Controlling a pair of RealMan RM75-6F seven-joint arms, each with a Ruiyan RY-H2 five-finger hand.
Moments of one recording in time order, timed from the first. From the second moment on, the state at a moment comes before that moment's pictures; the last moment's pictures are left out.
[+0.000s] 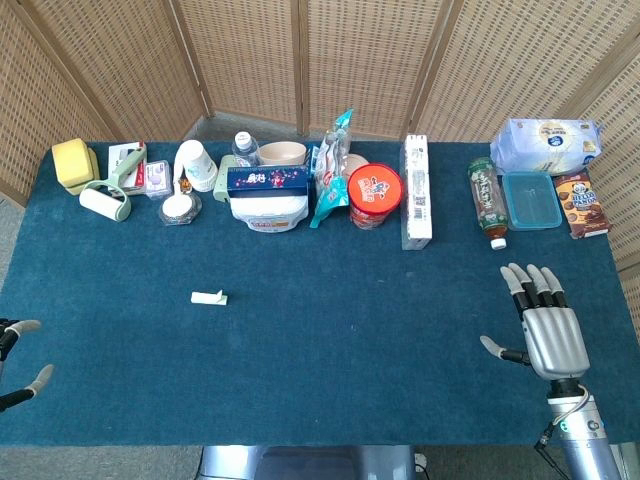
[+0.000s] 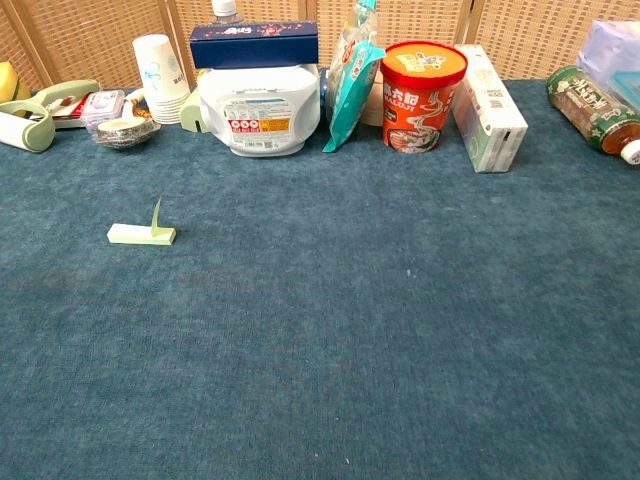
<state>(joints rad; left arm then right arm) 0.04 -0.92 0.02 -1.92 1.52 1.56 0.23 0.19 -1.16 0.10 -1.78 -1.45 1.42 -0.28</state>
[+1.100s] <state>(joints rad) -0.10 -0.83 -0.02 -1.93 1.48 1.35 0.18 0.17 -1.16 0.09 -1.80 -1.46 1.44 -0.24</state>
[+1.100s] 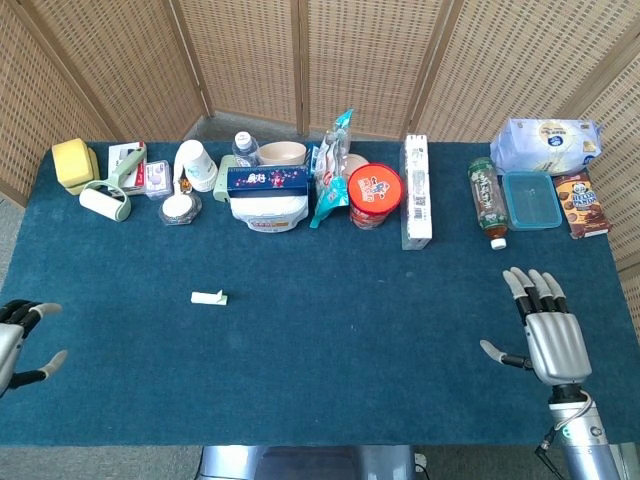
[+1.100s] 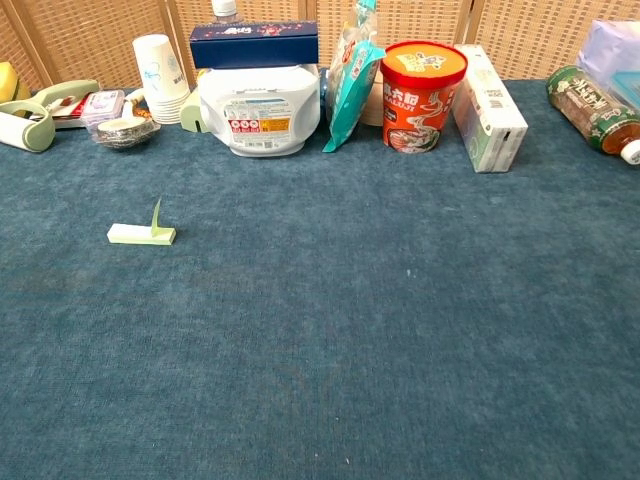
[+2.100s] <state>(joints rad) -0.53 -0.98 -0.12 -1.72 1.33 0.84 0.22 0.16 -1.16 0.09 -1.81 -1.45 1.43 -0.23</state>
